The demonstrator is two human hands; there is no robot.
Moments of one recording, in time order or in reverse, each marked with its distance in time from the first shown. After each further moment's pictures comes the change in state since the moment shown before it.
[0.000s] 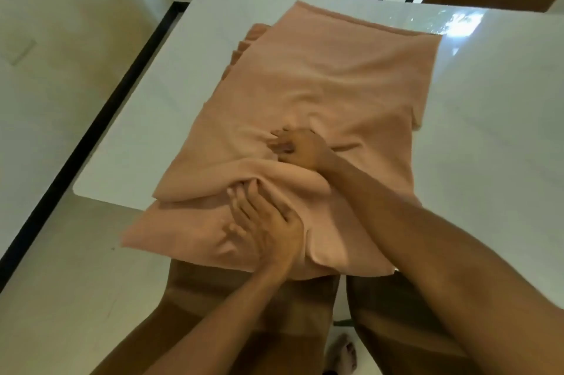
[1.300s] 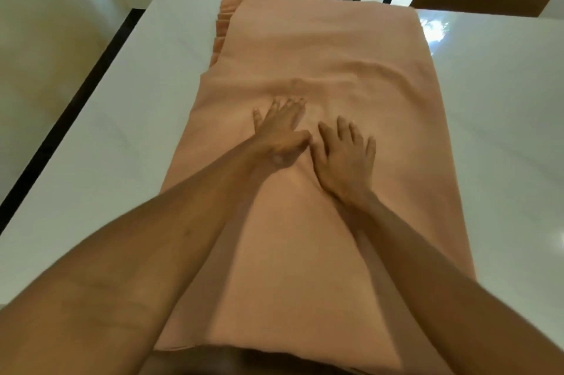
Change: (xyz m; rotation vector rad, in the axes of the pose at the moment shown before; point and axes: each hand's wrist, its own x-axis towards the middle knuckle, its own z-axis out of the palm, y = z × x) left_hand 0.292 0.094 0.092 -0.048 -0.681 0.531; right_hand 0.032 0.074 0.002 -0.286 0.439 0.675
